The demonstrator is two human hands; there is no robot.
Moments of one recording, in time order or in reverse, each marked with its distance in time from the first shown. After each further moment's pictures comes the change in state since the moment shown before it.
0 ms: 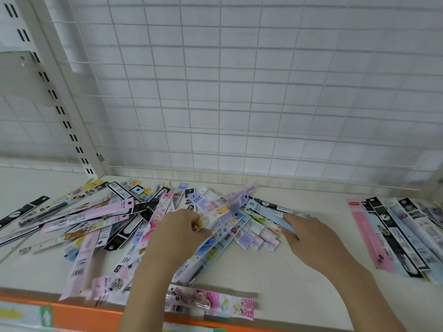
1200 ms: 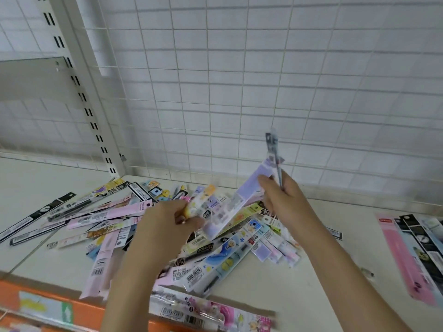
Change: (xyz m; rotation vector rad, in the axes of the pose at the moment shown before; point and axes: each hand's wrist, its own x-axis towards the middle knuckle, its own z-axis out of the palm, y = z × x) left_hand -0.013 -0.006 -0.049 -0.184 0.168 -0.085; right_hand 0.055 -0.081 -0.034 1.107 0.072 -0.091
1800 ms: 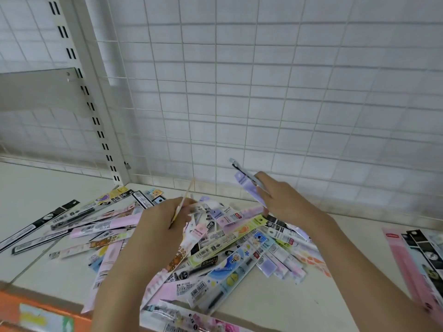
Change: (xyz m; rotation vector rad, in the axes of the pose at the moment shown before) left_hand 0.006 0.005 -0.017 -0.118 0.029 0.038; right_hand 0.053 0.007 -0.007 -0.800 -0.282 -0.142
